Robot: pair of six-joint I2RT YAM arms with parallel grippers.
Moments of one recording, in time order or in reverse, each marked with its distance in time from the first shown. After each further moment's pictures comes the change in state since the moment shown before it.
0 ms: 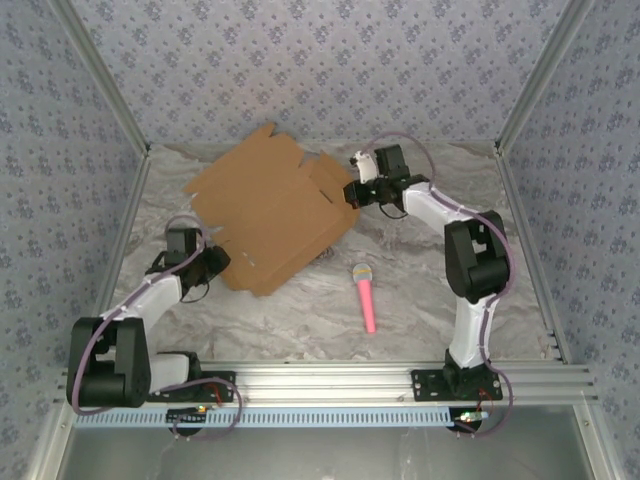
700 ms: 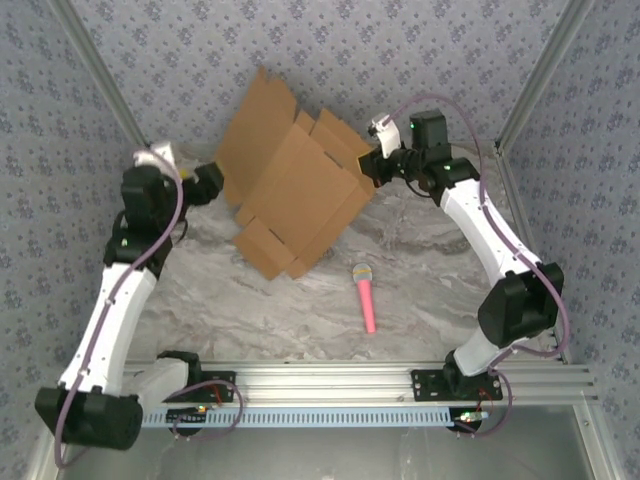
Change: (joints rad) left arm -0.129 -0.134 0.681 -0.119 -0.045 0.368; right arm -0.031 -0.344 0.130 -0.206 -0.074 -0.216
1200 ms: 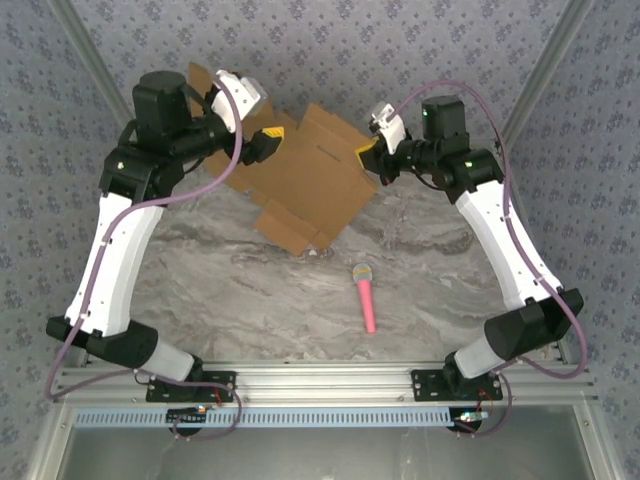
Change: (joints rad) left arm -0.253 0.432 0.951 -0.579 0.285 0.859; right arm 0.053 -0.084 0.166 -0.233 -0.060 -0.197
